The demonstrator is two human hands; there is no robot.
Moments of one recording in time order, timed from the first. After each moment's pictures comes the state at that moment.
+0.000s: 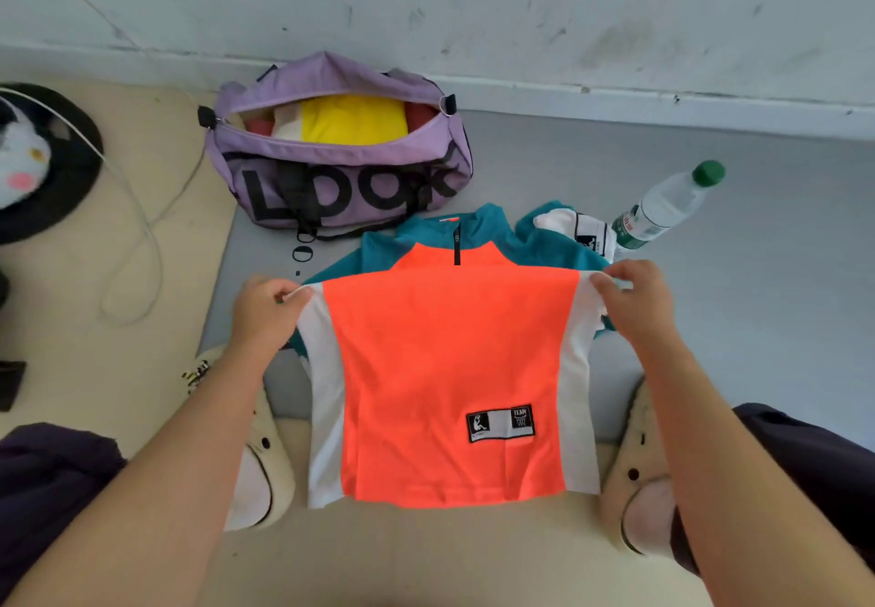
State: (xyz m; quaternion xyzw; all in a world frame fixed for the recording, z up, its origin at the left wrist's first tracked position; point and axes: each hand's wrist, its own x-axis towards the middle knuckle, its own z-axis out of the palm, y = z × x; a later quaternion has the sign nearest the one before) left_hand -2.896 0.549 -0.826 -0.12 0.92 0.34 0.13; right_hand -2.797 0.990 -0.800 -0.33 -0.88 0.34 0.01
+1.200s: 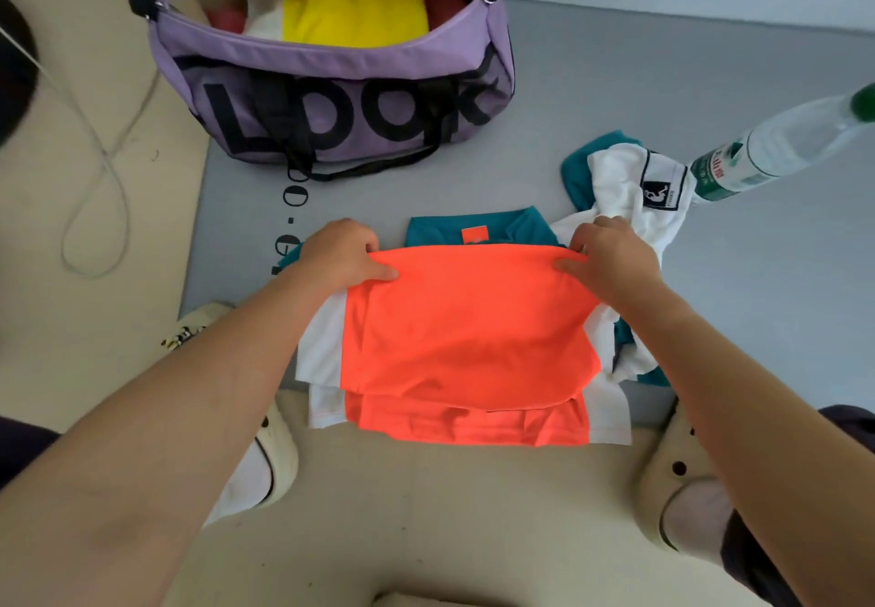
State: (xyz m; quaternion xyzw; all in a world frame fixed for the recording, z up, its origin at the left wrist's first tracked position) left_hand -2.952 0.615 -0.885 0.13 0.93 0.11 0.33; right_hand -2.855 0.946 -0.871 -0.13 -0.96 0.15 -0.19
